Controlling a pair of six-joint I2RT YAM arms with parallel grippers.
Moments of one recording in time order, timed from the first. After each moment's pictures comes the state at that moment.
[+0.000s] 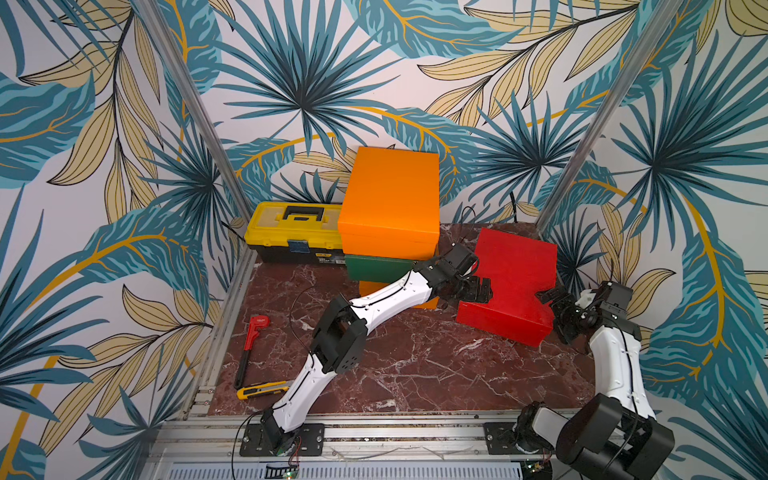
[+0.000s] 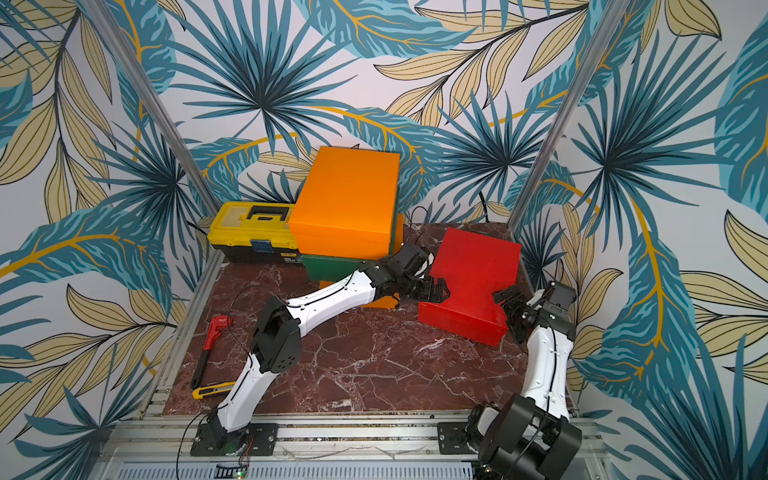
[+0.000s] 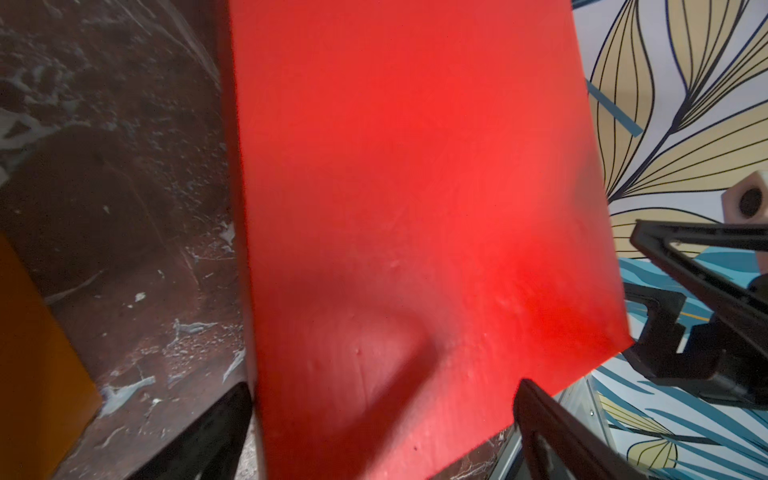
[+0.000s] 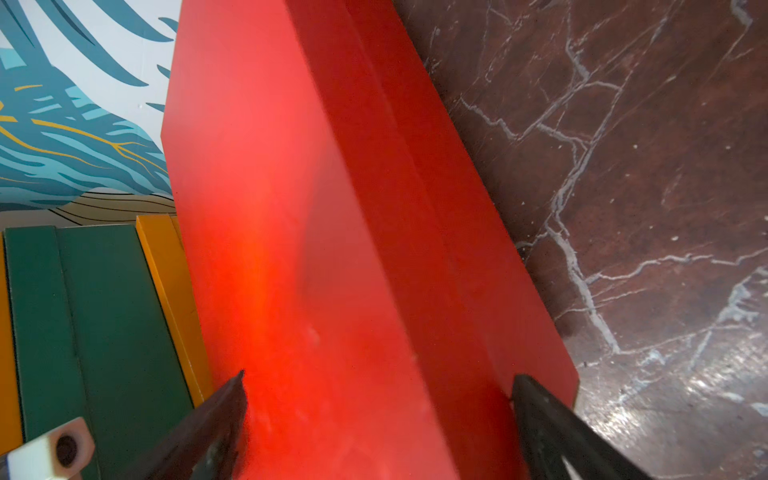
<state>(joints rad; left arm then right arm) -0.90 2.29 2.13 -0.60 0.24 -0.70 -0.60 1.15 0.86 -0.66 -0.45 0.60</state>
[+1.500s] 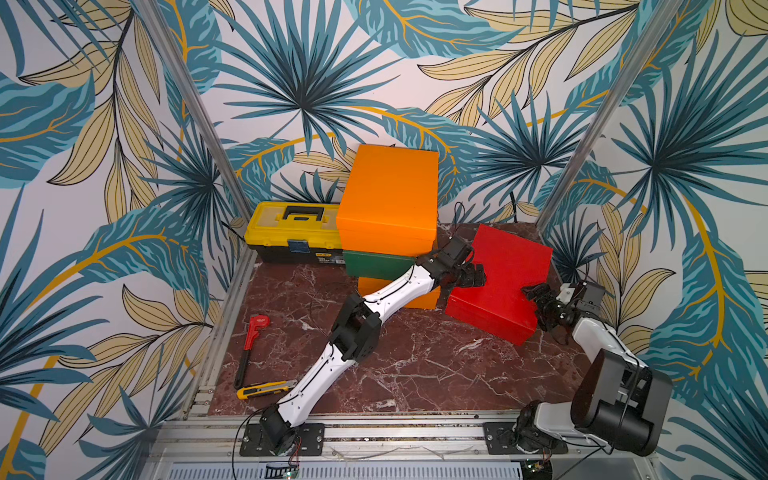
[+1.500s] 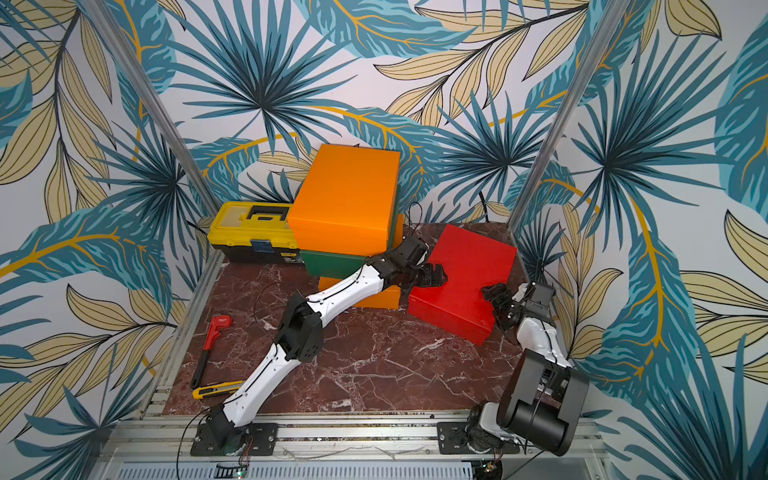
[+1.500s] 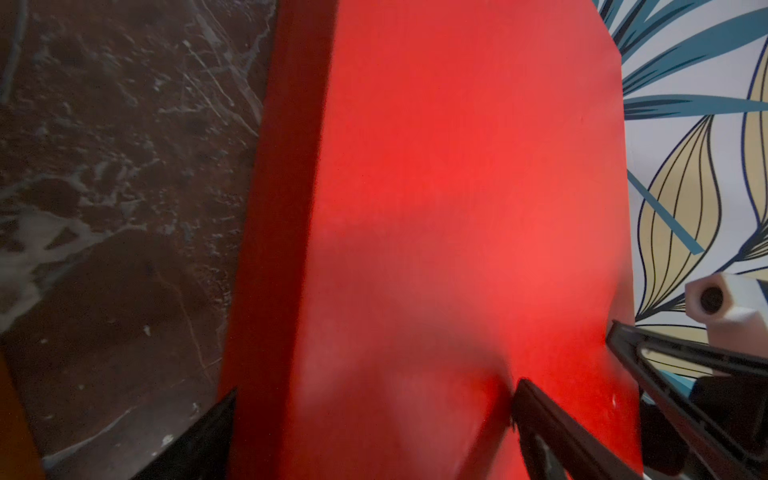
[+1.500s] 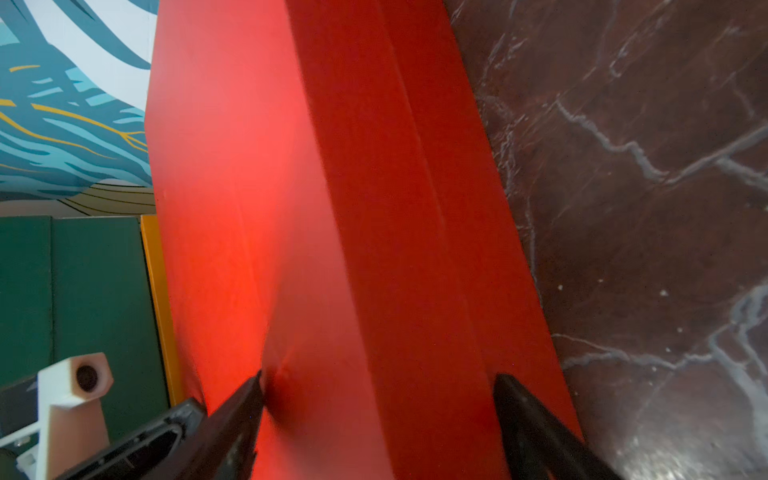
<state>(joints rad) -0.85 2.58 2.47 -0.63 0.20 -0.77 -0.51 1.35 0.72 -0.20 -0.52 0.70</state>
